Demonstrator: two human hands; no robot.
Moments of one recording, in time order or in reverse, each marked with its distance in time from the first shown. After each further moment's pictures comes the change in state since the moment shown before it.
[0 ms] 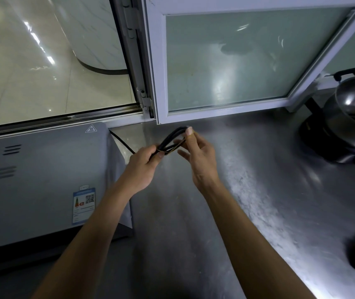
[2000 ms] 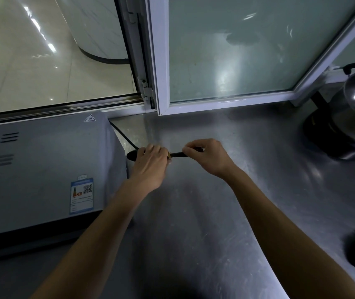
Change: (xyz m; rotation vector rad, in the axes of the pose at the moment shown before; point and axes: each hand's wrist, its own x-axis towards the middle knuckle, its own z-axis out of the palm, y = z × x) left_hand 0.007 -0.022 0.040 0.848 -0.050 0.141; right_hand 0.034 0.021 -0.062 -0.886 -0.301 -0.133
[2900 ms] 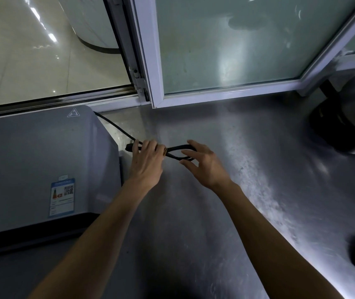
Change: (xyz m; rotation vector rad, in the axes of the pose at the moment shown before) left_hand 0.020 0.007 0.049 0.090 0.084 -0.092; right_hand -0.006 0.071 0.032 -0.215 0.083 -0.267
